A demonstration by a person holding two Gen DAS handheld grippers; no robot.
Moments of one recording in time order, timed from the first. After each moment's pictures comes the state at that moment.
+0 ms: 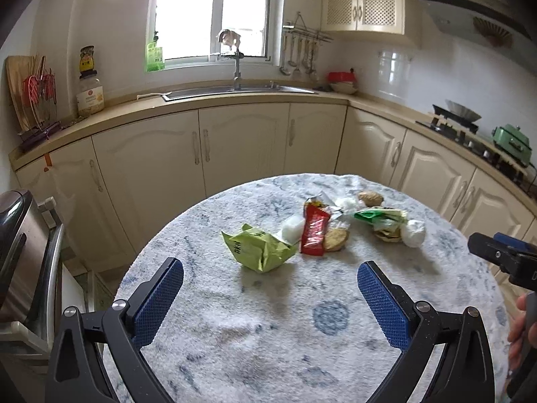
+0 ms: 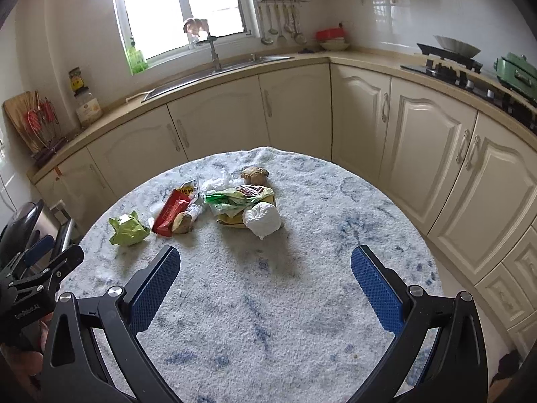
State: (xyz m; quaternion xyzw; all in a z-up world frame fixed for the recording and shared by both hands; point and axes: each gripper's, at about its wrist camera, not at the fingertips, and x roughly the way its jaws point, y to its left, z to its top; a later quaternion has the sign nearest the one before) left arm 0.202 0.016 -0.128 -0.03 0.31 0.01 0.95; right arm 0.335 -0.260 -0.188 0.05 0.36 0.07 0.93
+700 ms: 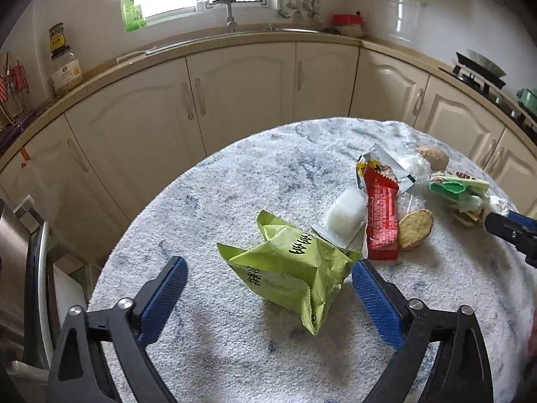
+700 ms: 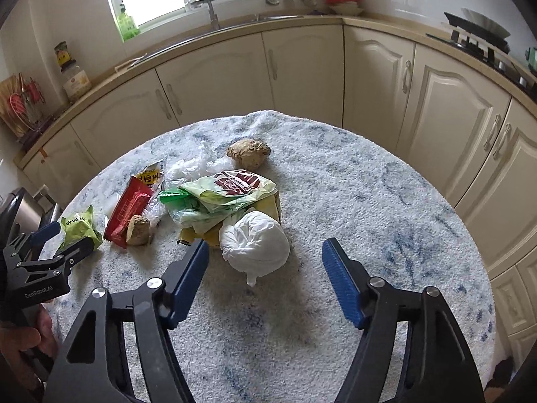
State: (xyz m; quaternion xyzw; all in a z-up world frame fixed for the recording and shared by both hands) left arm 0.370 0.036 -0.181 0.00 0.43 0.00 0.90; right arm 0.429 -0.248 -0.250 0.04 0.42 0.09 0.90
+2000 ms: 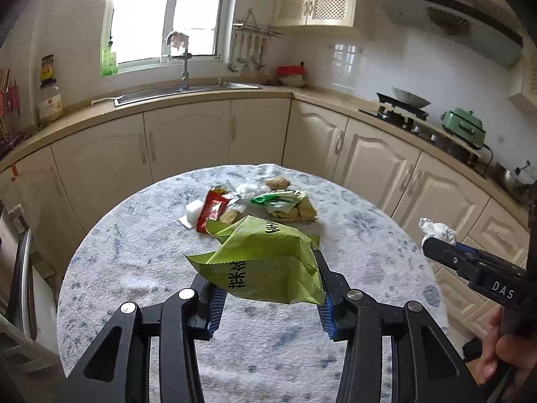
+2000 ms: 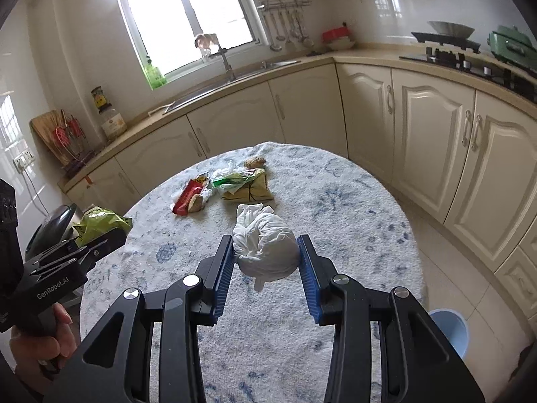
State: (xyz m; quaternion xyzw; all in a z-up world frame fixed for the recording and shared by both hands) left arm 0.189 -0.061 -0.110 -0.03 0.31 -0.10 0.95; right arm 0.256 -0.328 -0.179 0.10 0.33 0.12 0.93
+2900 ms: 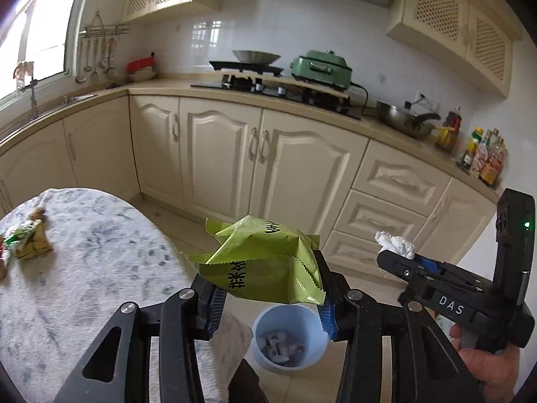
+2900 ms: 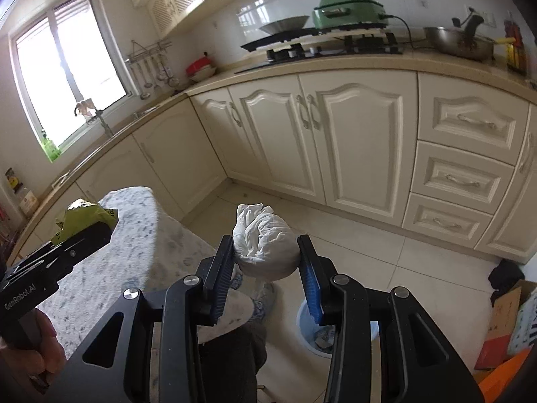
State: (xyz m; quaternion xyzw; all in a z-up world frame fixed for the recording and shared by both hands) left arm 0.212 -0.340 -0.136 0.04 0.33 -0.34 0.88; right arm 0.153 -0.582 -0.209 0.19 0.31 -0.11 0.92
